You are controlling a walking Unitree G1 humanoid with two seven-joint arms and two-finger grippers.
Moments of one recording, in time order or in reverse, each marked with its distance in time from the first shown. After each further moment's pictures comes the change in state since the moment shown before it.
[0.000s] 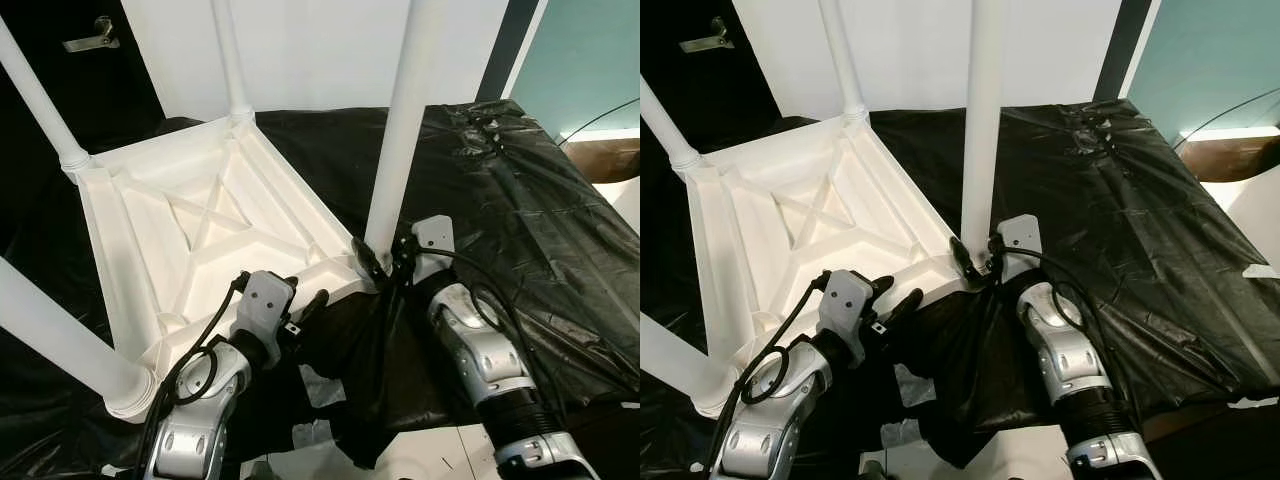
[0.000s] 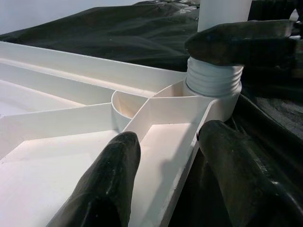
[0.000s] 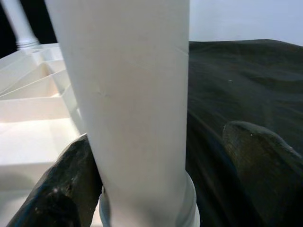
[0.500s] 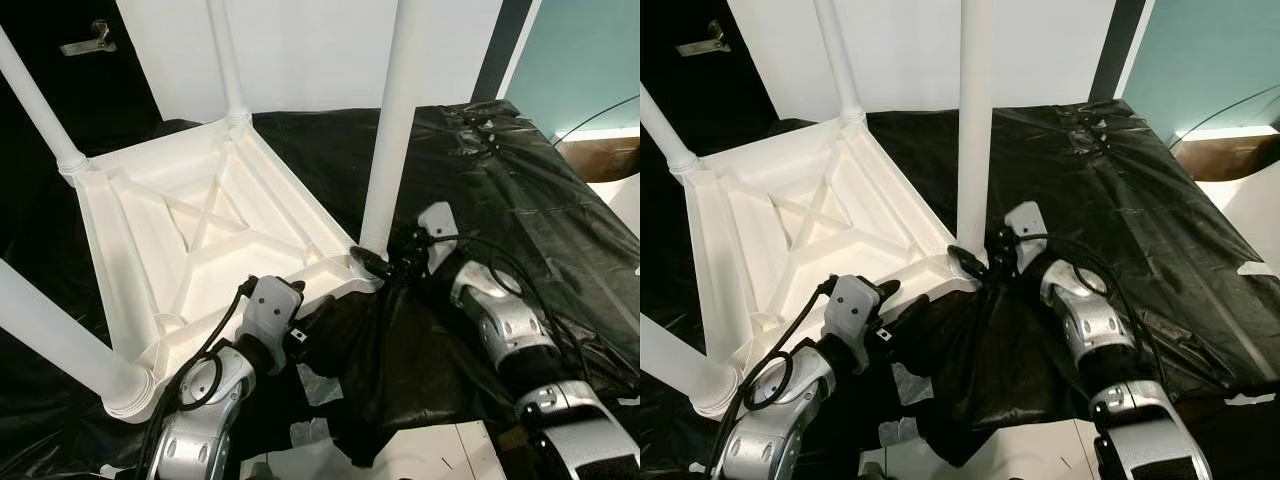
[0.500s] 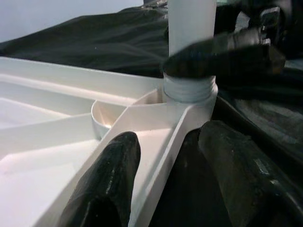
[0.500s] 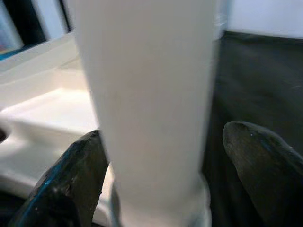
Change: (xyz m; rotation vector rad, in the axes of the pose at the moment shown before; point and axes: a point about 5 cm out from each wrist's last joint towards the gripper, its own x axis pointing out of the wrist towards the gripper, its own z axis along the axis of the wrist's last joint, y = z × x) left arm 0.000 -0.009 0.003 0.020 -0.010 -0.035; right arm 0.024 -0.019 -0.002 -0.065 0.087 0.388
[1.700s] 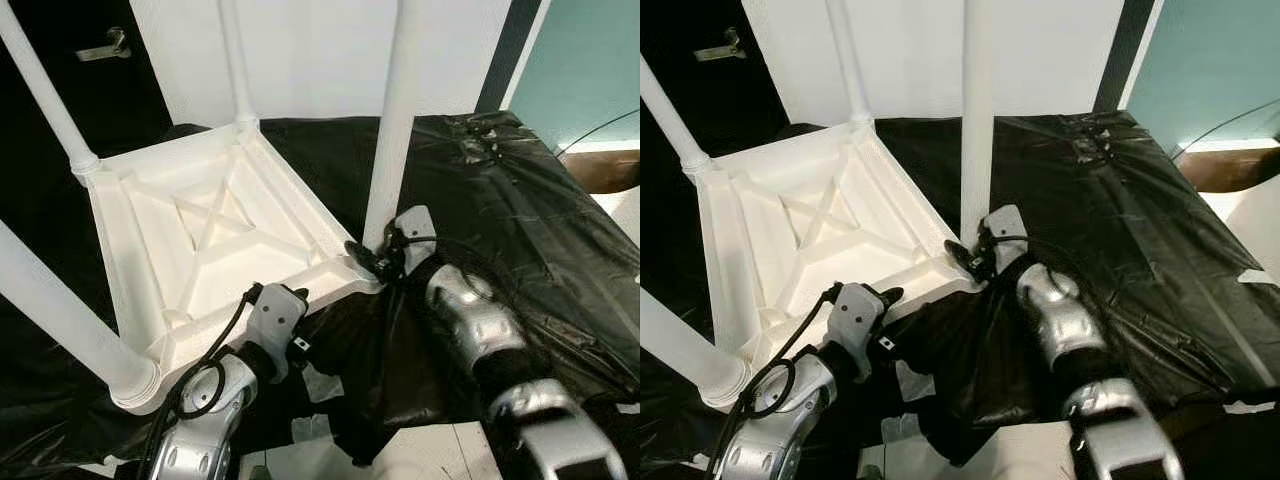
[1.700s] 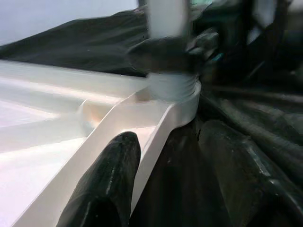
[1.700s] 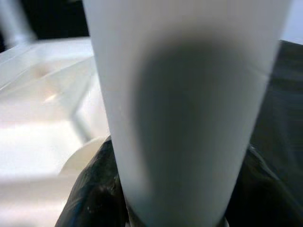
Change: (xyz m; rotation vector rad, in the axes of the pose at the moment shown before) left arm -0.003 -0.009 -0.002 -0.003 0.013 -0.020; right arm 0.025 0.036 -0.014 0.131 -0.025 -0.446
